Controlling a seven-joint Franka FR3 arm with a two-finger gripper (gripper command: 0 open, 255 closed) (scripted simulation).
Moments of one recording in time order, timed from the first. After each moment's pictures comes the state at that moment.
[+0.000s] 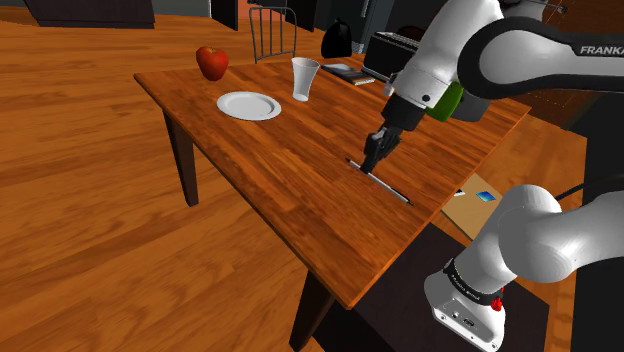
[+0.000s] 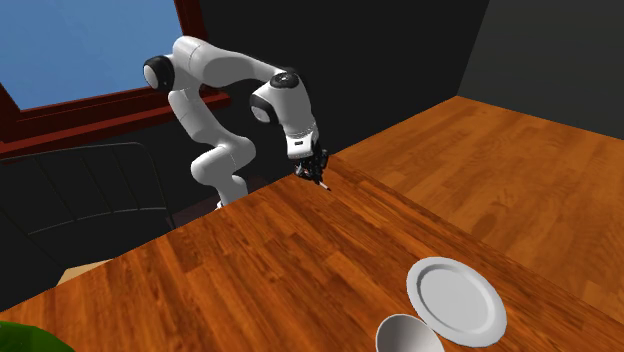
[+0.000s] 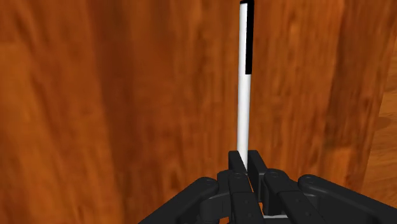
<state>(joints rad) 0.20 -0.76 0.10 -2.60 0.34 1.97 0.19</state>
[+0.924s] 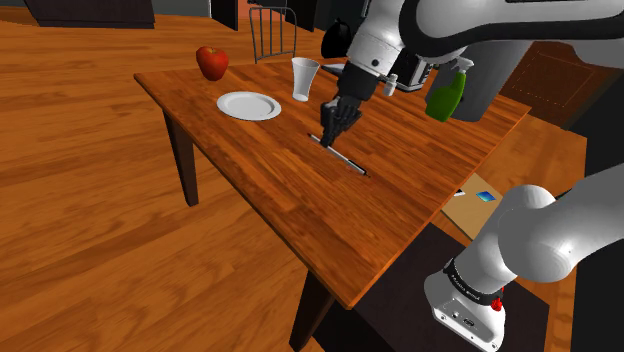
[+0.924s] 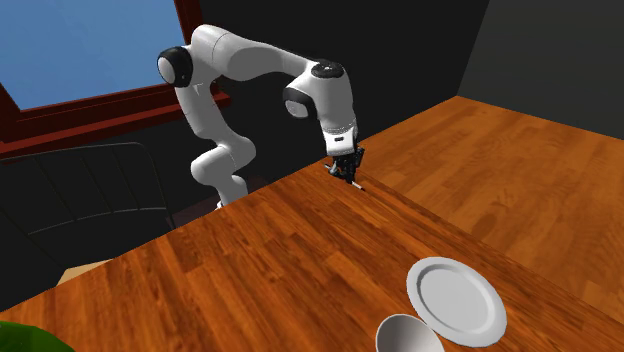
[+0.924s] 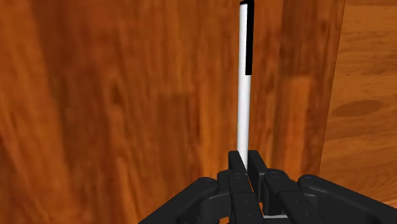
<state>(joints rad) 0.19 -0.42 0.15 -2.27 0.32 2.00 0.24</state>
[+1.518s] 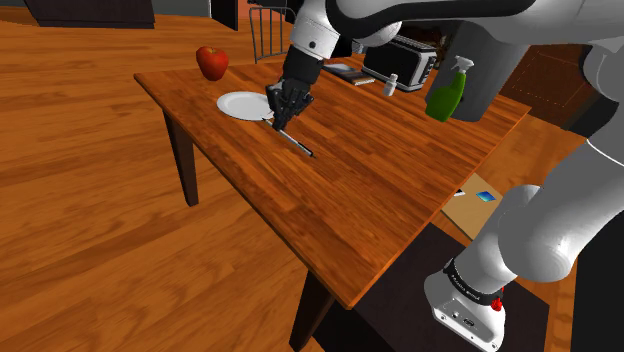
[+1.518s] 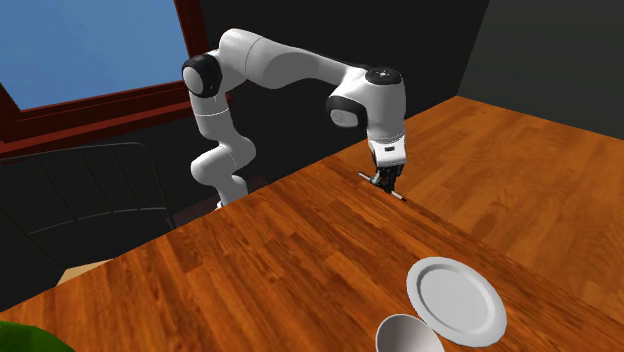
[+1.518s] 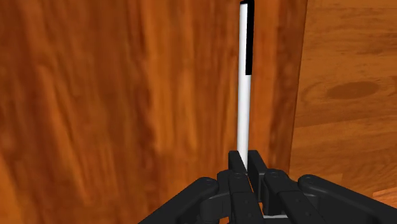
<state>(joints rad) 0.19 -0.06 0.19 -1.91 0.26 2.01 0.31</state>
